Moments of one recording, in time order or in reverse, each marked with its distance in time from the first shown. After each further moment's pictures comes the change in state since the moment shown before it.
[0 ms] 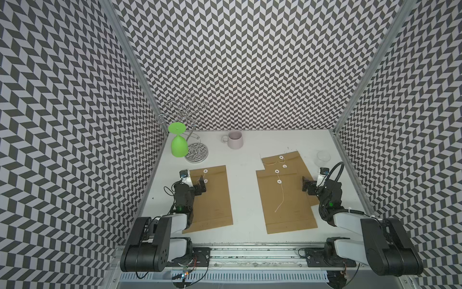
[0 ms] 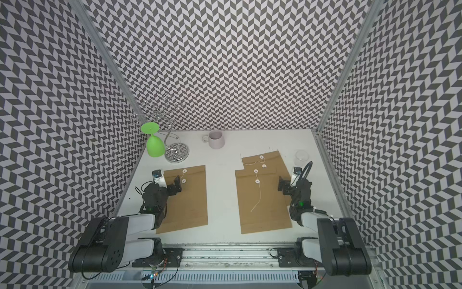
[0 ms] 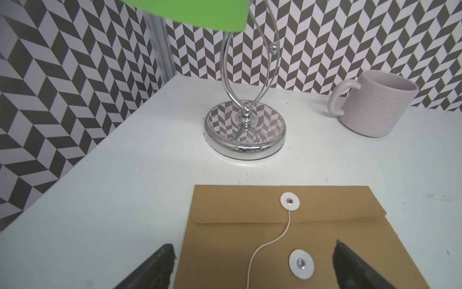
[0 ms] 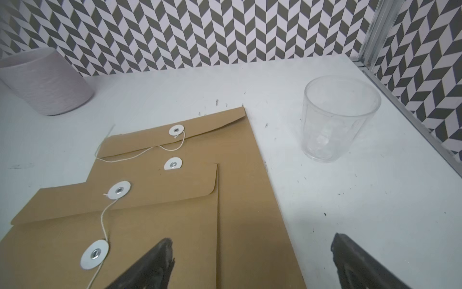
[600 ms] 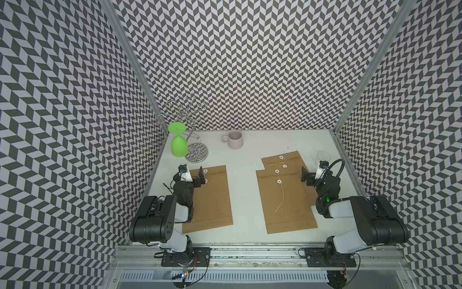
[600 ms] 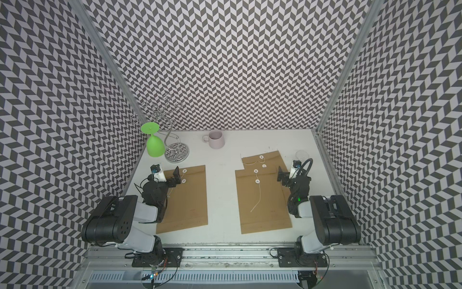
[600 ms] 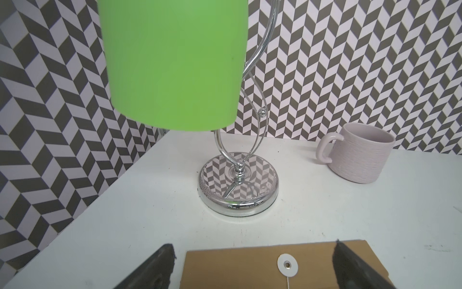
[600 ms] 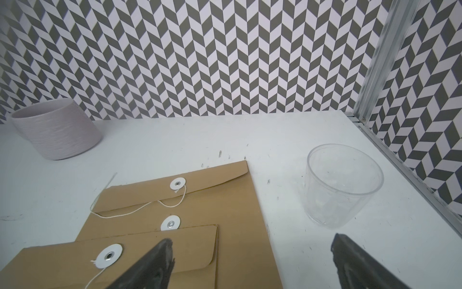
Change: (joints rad) left arm 0.041 0.248 0.056 0.396 0.084 0.039; right arm 0.002 0.249 0.072 0.367 0.000 -0.029
